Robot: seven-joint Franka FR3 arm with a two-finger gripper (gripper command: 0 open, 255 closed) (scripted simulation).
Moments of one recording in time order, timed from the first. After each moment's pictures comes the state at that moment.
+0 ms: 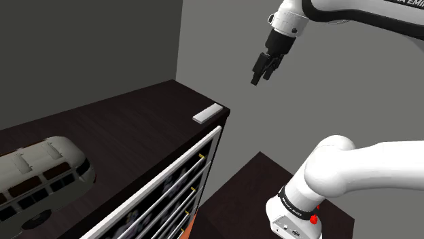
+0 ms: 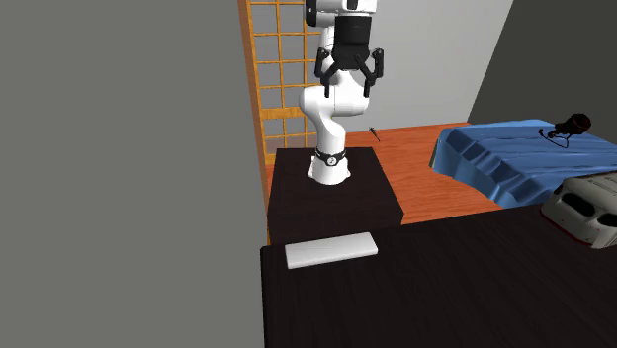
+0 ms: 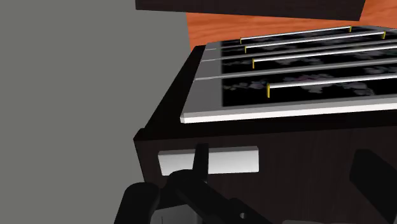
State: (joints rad) arm -0.02 -0.83 0.00 -2.35 -0.01 1.62 -0.07
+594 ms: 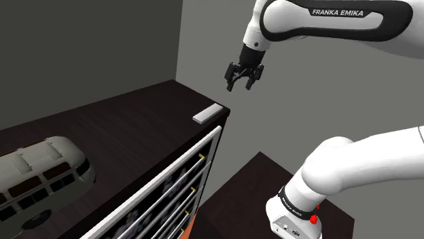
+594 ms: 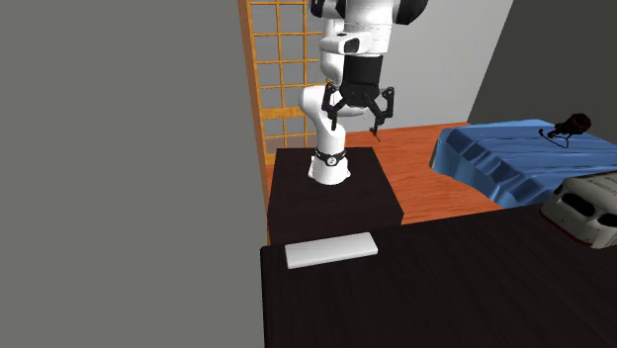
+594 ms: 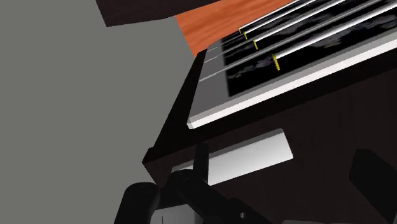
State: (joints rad) arm -0.11 -0.63 0.11 -2.37 0.03 1.81 0.26
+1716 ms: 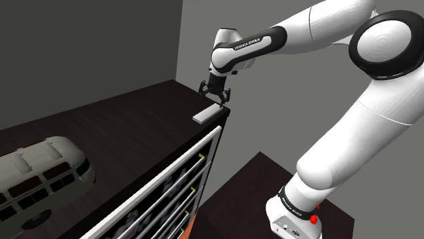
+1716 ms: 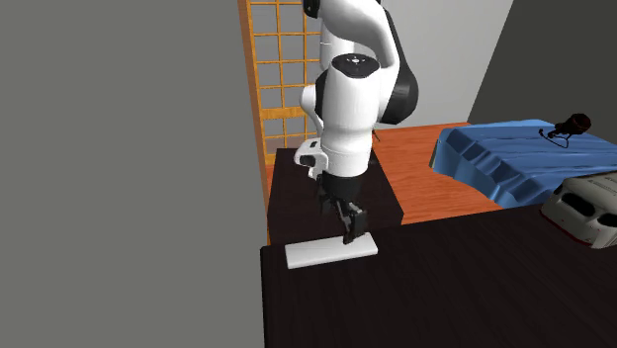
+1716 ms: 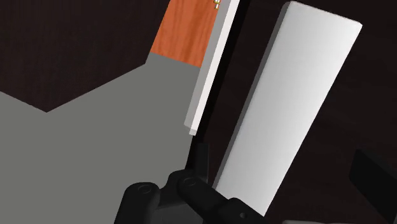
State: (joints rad) arm -0.30 -0.02 0.22 -2.20 -0.02 2.18 1.06
